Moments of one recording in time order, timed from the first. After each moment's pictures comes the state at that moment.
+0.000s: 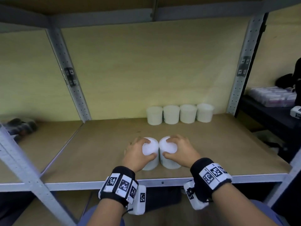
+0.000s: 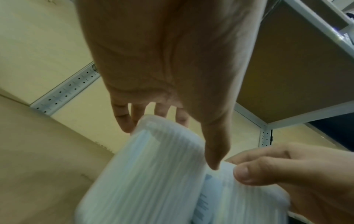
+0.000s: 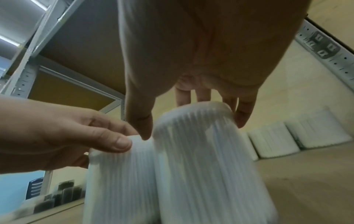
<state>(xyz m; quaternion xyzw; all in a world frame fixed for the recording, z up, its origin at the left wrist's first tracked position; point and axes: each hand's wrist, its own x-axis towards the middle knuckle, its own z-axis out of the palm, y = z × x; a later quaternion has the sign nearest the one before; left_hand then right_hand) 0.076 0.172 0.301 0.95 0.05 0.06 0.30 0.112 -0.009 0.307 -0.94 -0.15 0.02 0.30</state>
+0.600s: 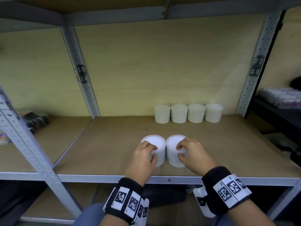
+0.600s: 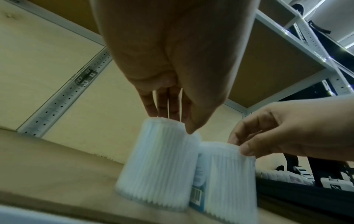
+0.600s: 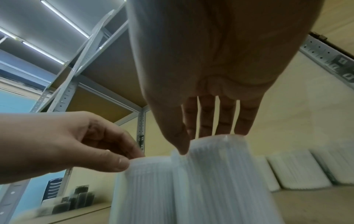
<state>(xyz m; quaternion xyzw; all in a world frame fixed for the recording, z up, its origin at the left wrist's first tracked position) 0.046 0.173 0.285 0.95 -0.03 0.20 0.26 0.092 -0.018 0.310 -0.95 -0.22 -0.05 0.24</state>
